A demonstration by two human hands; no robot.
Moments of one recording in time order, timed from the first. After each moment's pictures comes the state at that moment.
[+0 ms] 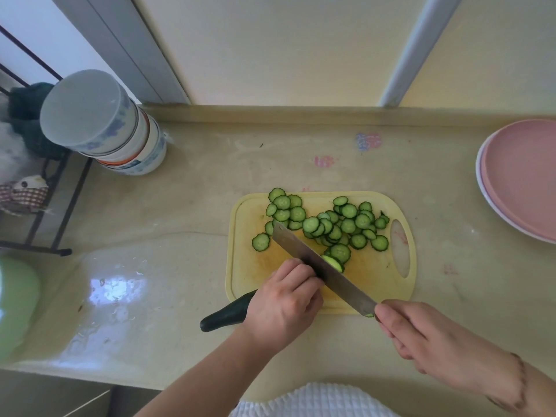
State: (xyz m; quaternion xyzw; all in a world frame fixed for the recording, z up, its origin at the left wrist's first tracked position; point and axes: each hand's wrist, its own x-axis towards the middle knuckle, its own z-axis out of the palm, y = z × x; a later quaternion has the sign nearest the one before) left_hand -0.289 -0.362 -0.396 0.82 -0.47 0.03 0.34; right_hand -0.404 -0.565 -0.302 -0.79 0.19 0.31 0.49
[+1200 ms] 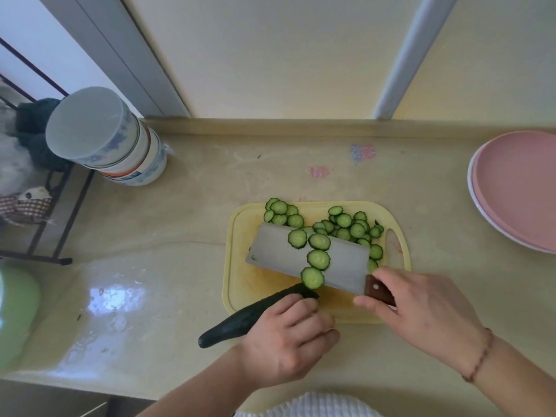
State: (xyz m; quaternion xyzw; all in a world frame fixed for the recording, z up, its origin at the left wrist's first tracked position) left_hand -0.304 -0.345 -0.389 0.72 -0.63 0.10 0.27; right_hand -0.385 -0.584 -0.330 -0.99 0.06 0.04 0.10
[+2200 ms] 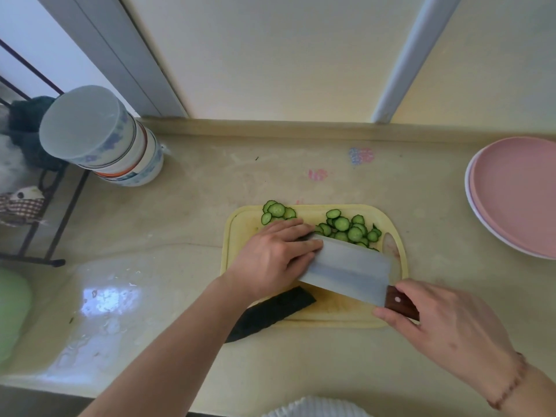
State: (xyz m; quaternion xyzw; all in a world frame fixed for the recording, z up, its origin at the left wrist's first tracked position) left_hand -0.205 -0.383 -0.380 0.81 -0.52 -0.06 0.26; right_hand -0.406 -0.598 -0.321 -0.99 0.09 0.02 0.08
